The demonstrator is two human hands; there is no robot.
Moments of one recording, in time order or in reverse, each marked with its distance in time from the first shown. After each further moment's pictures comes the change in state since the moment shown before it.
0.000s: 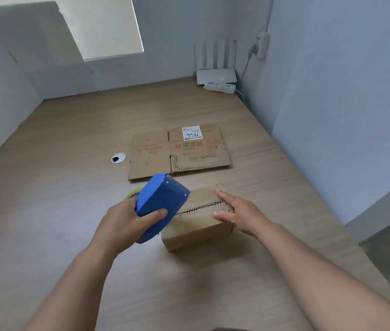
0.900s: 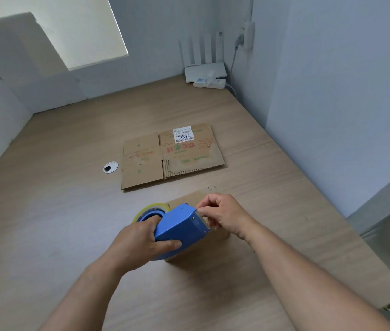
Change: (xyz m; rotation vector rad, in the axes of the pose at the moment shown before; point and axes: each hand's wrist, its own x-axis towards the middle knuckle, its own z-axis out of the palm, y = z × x) left_hand 0.012 0.019 0.030 0.471 -0.325 0.163; right_hand -0.003 -0.036 -0.002 0.617 -0.023 -0.074
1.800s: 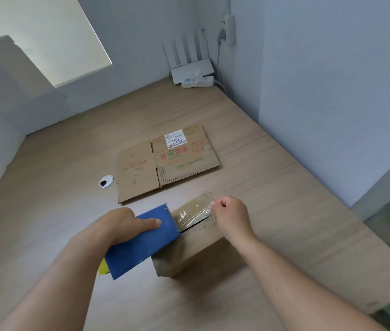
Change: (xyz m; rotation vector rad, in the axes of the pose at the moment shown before) left_hand 0.050 0.008 -0.059 0.177 -0.152 -0.428; right_hand 0.006 0.015 0.006 0.005 0.532 0.145
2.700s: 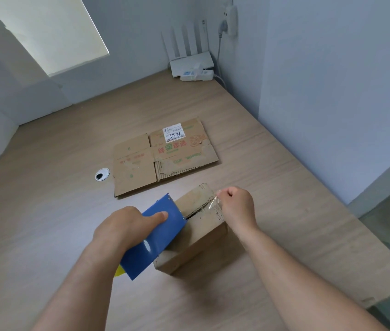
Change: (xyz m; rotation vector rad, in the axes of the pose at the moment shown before) left_hand -0.010 0.010 0.024 -0.101 0.088 -0.043; right_hand 0.007 -0.002 -0.008 -0.023 0.120 -0.001
